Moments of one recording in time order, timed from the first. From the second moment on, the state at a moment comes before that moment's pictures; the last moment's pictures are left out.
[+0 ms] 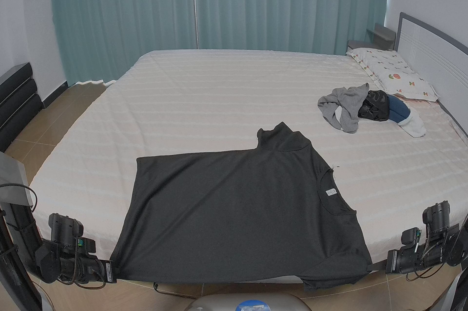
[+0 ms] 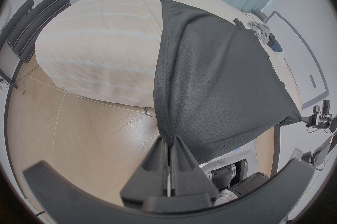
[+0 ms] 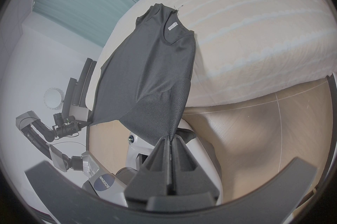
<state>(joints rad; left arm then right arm) 0.03 2.01 -0.02 -0.92 -0.19 -0.12 -0.04 1.80 -0.02 -0.76 0.49 0.24</state>
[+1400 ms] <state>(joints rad) 0.00 1.93 -0.32 -0.93 -0.12 -0.51 -0.04 1.83 -0.35 -0.76 0.46 0.32</state>
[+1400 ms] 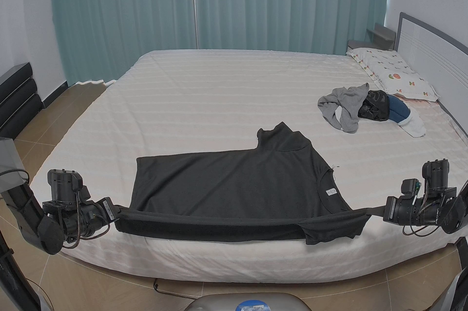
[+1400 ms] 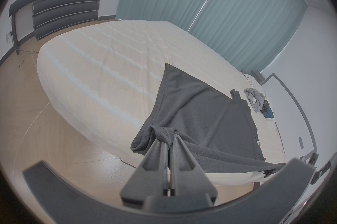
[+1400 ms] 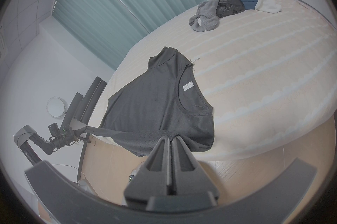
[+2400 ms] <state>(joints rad) -0.02 1.88 -0.41 -0.75 -0.11 -0.51 -0.02 1.89 -0.42 -0.77 0.46 0.32</state>
